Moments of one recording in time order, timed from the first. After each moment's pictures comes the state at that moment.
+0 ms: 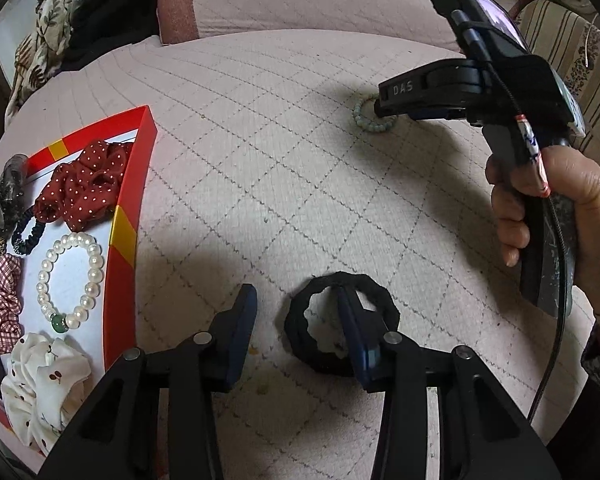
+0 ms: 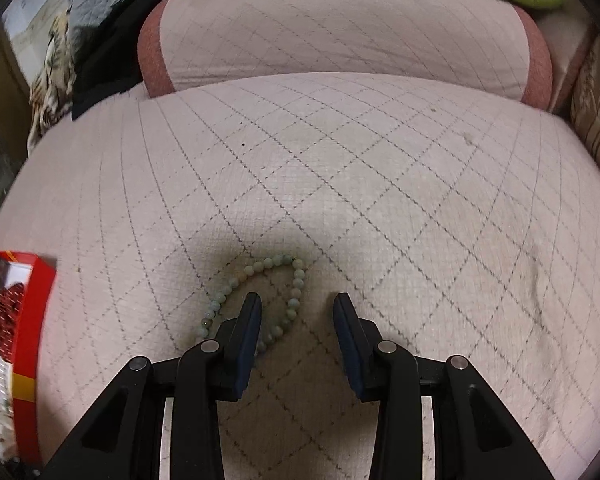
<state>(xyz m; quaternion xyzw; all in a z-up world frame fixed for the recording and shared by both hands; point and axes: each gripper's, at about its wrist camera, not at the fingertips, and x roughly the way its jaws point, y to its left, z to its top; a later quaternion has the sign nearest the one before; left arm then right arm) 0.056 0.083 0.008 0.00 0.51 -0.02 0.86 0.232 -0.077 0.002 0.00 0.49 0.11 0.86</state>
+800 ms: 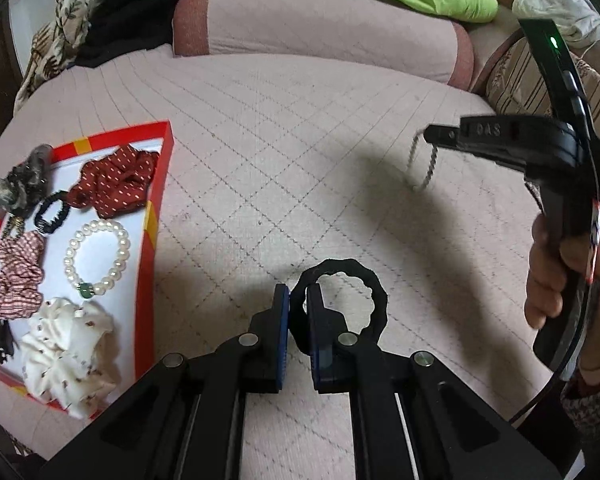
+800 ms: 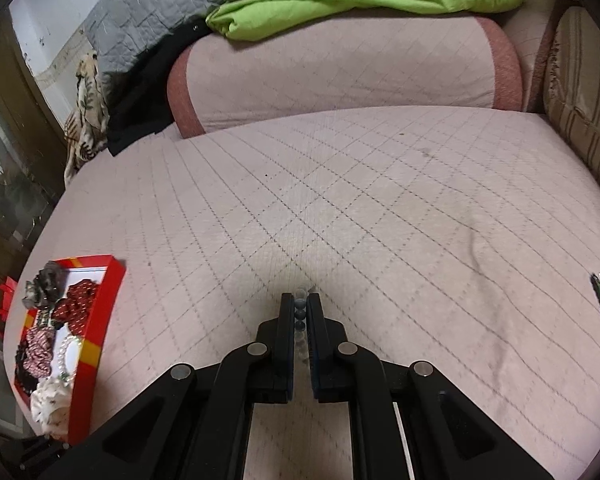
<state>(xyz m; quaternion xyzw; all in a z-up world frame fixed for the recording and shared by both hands) 0.020 0.084 0.054 -0.05 0.48 -0.03 0.87 0.155 -0.117 0.067 0.07 0.45 0.14 0.88</state>
